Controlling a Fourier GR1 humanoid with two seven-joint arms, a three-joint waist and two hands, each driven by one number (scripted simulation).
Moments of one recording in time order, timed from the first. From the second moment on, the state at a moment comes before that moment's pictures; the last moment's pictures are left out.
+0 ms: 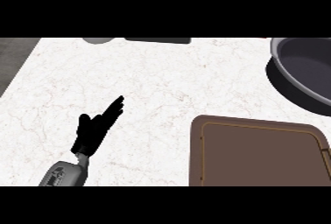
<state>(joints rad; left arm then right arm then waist) -0.15 0.21 -0.23 -1.35 0.12 -0.07 0.13 -0.33 -1.06 -0.36 -0.73 0.08 0.44 -0.74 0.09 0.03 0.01</state>
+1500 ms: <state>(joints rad) -0.15 0.20 -0.22 -1.36 0.10 -0.07 0.15 -0.93 -0.79 0.24 -0.30 0.84 0.19 -0.49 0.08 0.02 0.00</state>
